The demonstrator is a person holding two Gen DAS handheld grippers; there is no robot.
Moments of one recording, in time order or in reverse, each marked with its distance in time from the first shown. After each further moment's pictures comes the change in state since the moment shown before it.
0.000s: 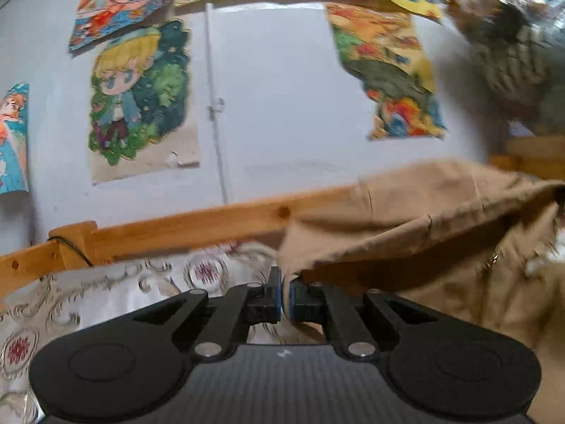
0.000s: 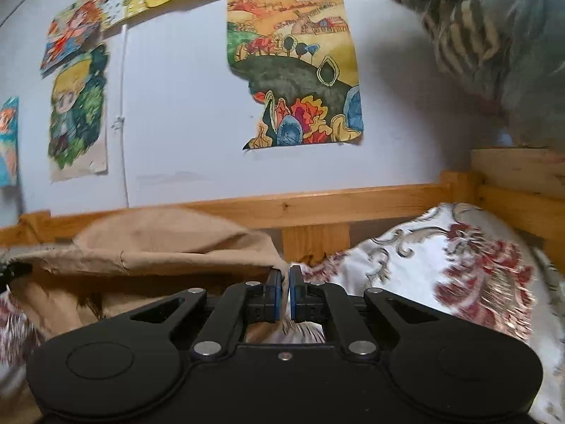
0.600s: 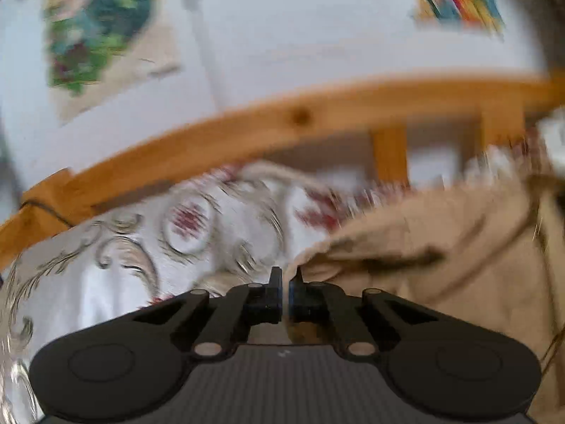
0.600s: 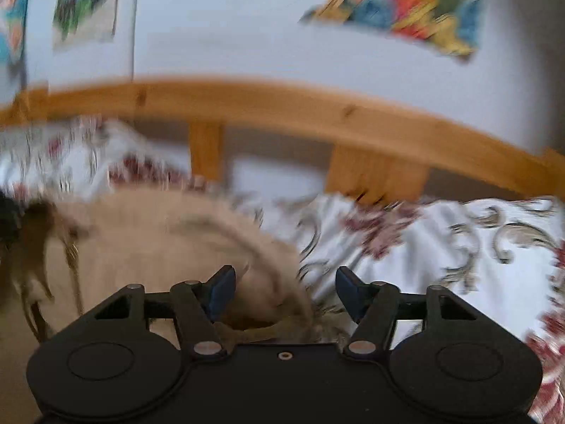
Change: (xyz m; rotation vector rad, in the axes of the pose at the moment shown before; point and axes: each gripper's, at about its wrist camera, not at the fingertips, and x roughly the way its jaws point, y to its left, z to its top) left arm 0.143 0.005 0.021 -0.033 0.320 0.128; right arm 0.189 0.041 0.013 -0.286 0.468 0.086
